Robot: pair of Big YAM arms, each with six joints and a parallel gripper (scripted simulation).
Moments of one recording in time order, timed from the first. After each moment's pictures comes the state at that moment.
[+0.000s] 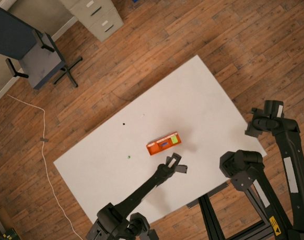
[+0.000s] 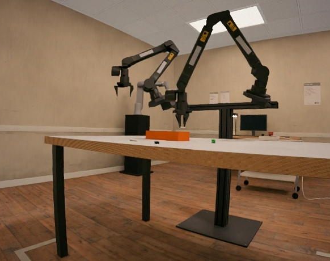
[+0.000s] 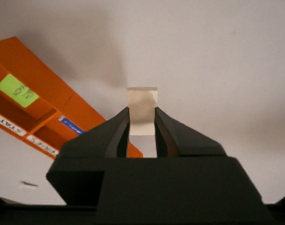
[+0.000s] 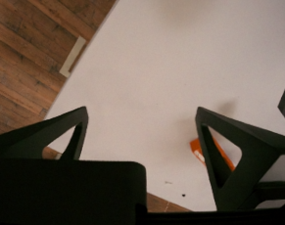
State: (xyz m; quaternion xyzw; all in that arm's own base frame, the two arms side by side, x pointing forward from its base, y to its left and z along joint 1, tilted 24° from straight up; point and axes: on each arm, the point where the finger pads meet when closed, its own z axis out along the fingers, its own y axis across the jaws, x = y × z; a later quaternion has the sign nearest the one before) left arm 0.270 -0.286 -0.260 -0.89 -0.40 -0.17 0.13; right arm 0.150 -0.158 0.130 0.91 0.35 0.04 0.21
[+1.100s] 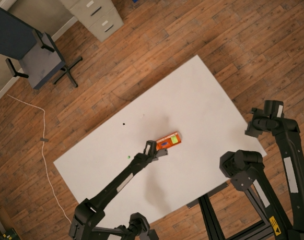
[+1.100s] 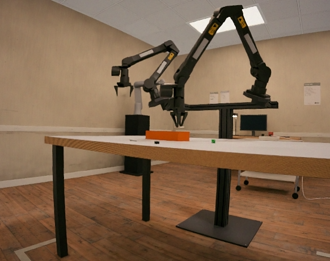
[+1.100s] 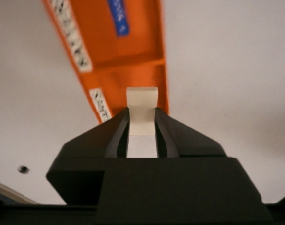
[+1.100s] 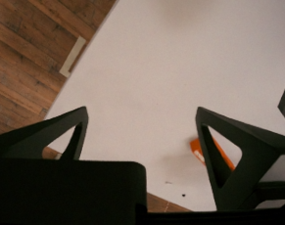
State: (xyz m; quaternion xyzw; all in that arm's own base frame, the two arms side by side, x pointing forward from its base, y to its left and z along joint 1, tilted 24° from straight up) left arm 0.388 -0.228 -0.211 -0.78 -0.59 -0.19 0.09; right arm 0.150 -0.158 0.130 0.91 0.35 0.04 0.21
